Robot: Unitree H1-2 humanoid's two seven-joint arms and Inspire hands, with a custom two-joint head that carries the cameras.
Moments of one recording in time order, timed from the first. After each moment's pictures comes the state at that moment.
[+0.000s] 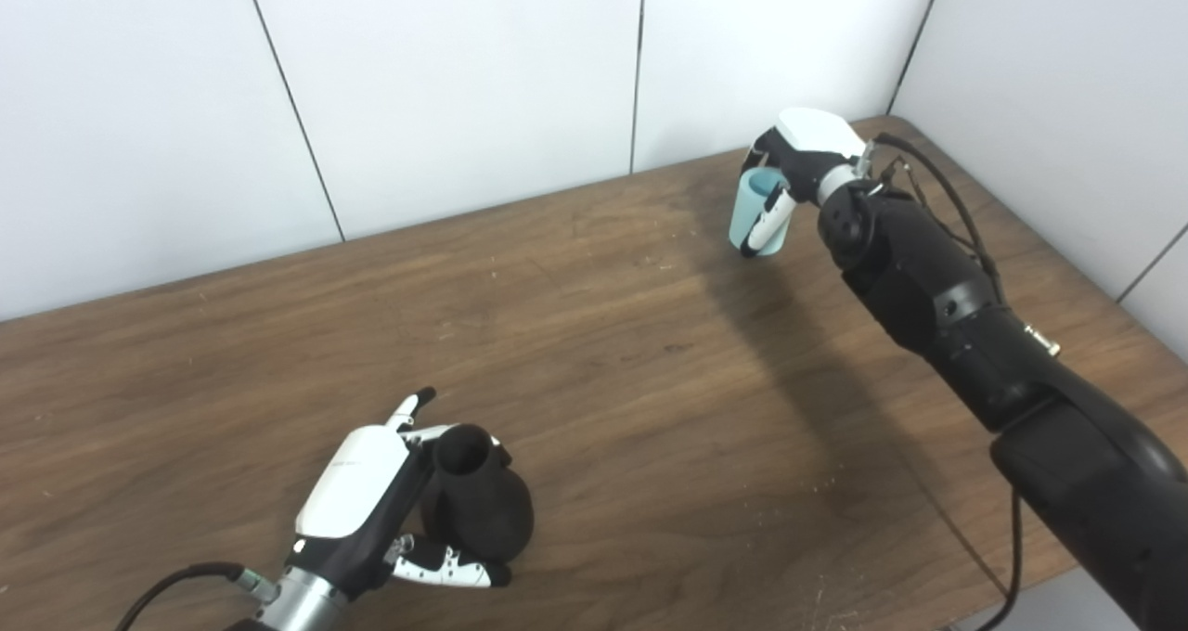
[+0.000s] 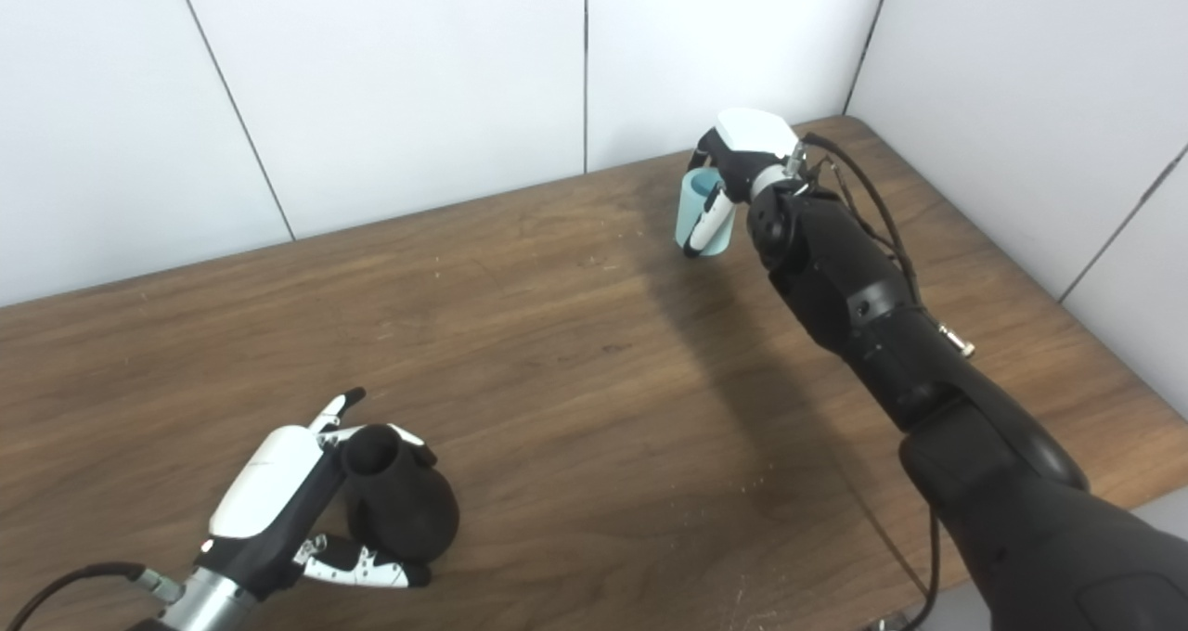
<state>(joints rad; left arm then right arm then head) -0.14 0.32 -0.46 -0.19 0.65 -0.07 -0.21 -0.64 -0.61 0.24 0.43 -0.74 0.39 0.12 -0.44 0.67</state>
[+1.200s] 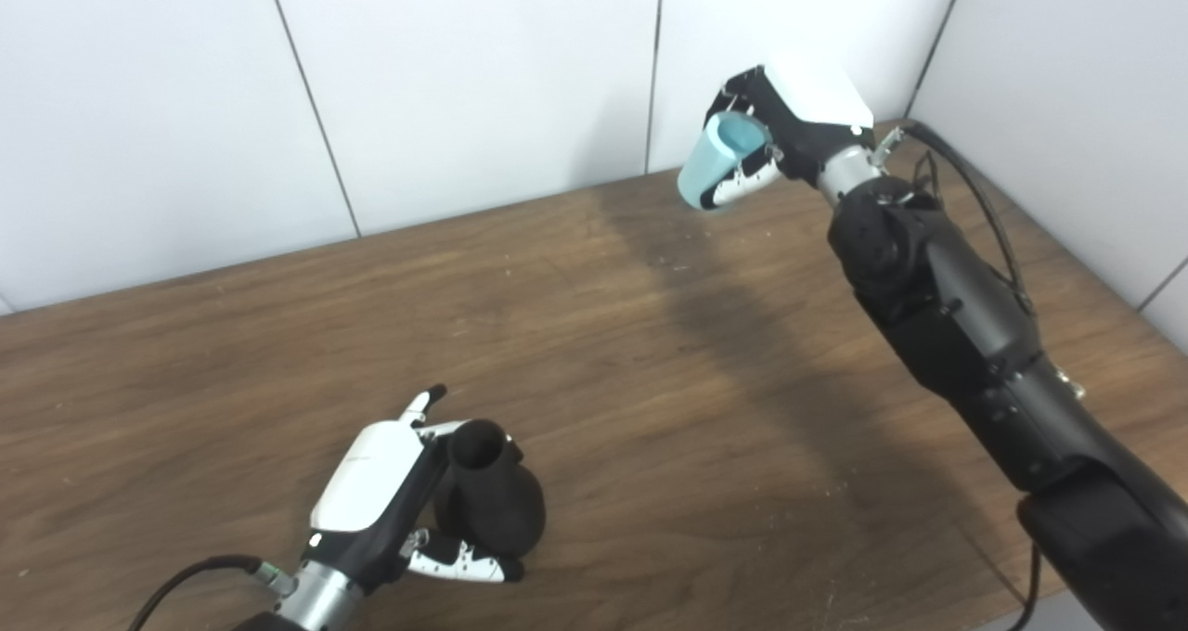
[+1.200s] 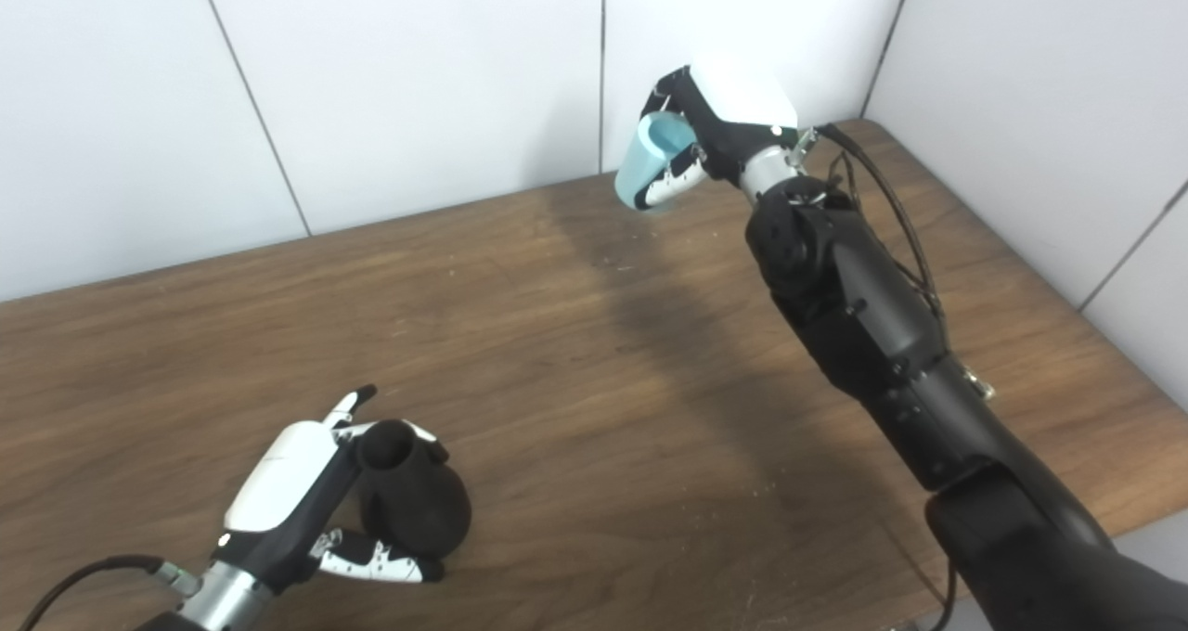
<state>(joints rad) -0.13 0.30 -0.46 -0.22 0.69 -0.02 -0.21 -0.52 -0.58 0.16 -0.12 -0.70 0.38 0.17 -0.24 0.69</state>
